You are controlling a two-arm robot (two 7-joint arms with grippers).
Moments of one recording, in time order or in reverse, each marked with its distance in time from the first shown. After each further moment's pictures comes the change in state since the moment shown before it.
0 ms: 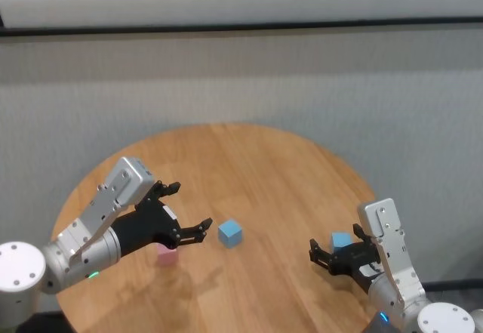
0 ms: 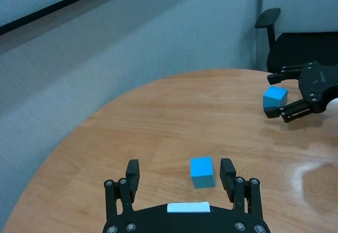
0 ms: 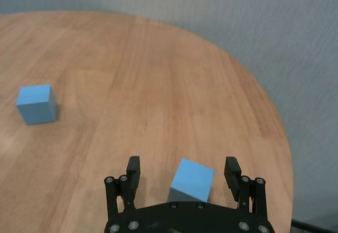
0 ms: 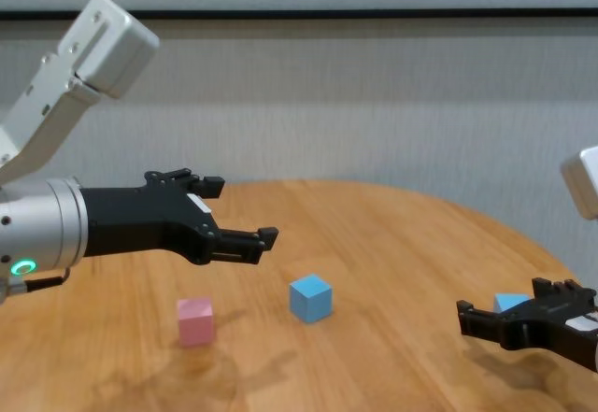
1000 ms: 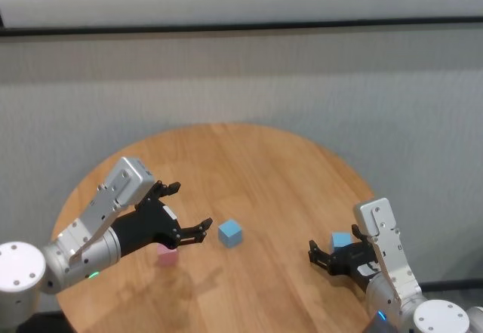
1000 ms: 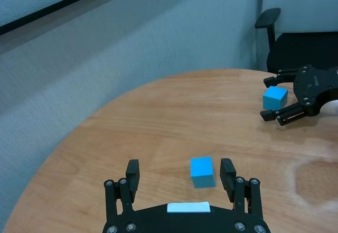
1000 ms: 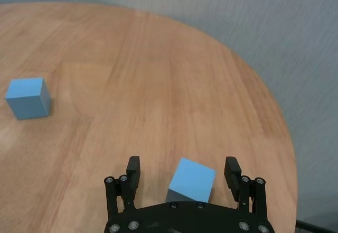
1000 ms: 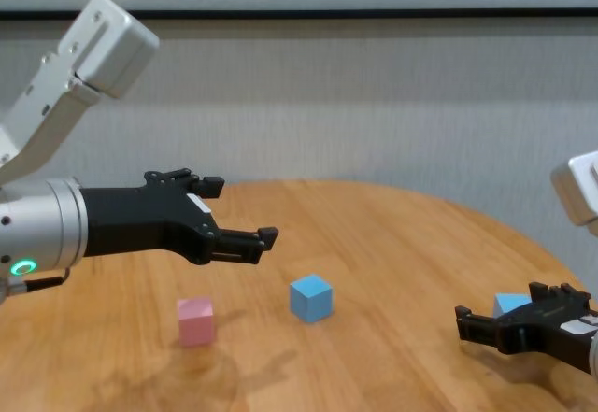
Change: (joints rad) left arm 0.000 0.000 0.000 0.000 0.000 0.000 0.000; right arm 0.028 -0.030 0.024 0.062 -0.050 -0.007 0.028
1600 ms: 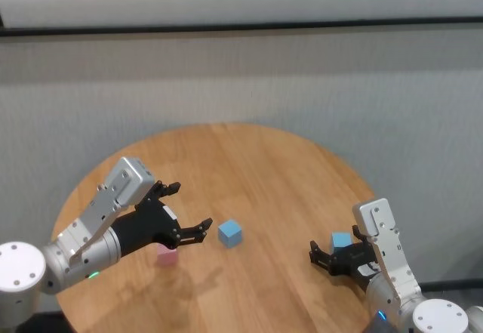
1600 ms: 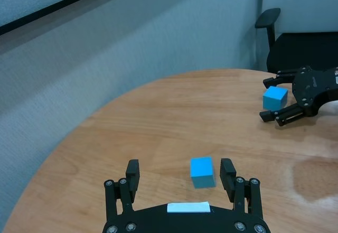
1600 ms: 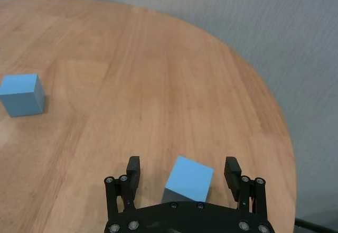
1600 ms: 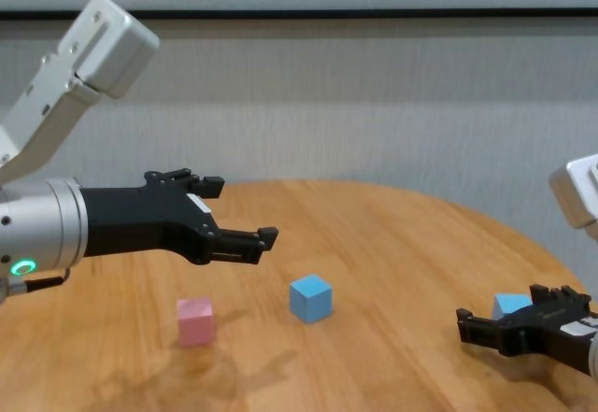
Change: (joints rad) left arm 0.000 0.000 0.000 0.000 0.000 0.000 0.000; right arm 0.005 -0.015 0.017 0.017 -0.026 0.001 0.012
